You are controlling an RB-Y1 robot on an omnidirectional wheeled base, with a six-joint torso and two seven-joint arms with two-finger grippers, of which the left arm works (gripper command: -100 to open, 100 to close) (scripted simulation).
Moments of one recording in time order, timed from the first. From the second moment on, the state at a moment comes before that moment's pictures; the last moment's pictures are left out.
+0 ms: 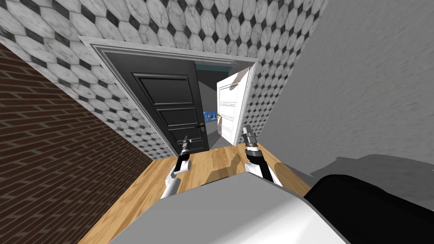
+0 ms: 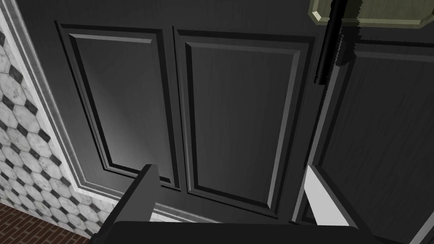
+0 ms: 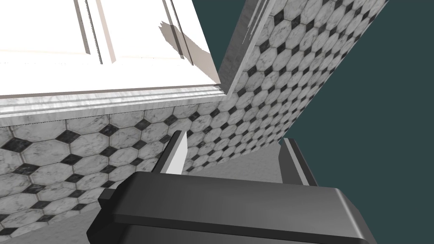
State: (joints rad) arm -0.10 0.09 0.04 -1.26 0.13 -0.49 0.02
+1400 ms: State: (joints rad) arm -0.34 0.10 0.04 -0.89 0.16 -0.46 -0.03
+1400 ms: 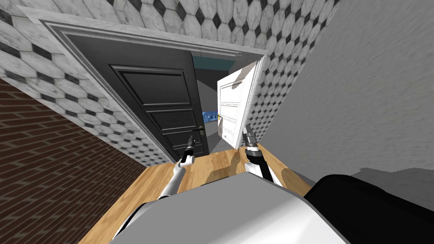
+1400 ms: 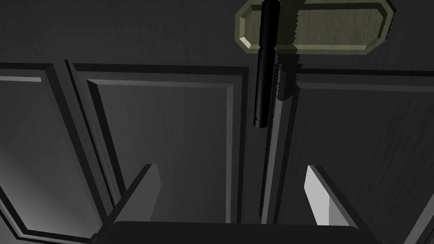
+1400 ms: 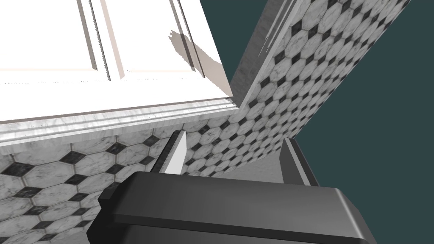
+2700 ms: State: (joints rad) arm -0.47 0.09 0.05 -0.67 0.18 -0.45 -0.06
